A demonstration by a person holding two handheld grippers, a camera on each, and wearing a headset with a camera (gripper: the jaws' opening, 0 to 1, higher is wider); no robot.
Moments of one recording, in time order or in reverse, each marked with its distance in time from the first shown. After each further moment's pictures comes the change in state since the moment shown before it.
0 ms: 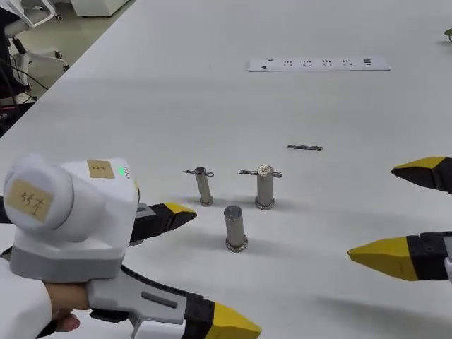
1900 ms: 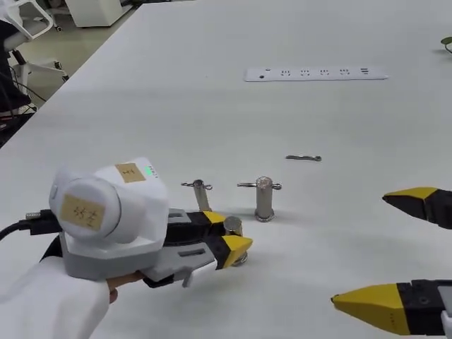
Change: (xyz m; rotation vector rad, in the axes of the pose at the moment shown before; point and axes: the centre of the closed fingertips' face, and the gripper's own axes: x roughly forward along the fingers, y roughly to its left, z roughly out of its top) left arm 0.028 0.039 0.027 0.067 -0.110 0.148; right arm 0.003 0.035 0.002 0.093 -0.101 0.041
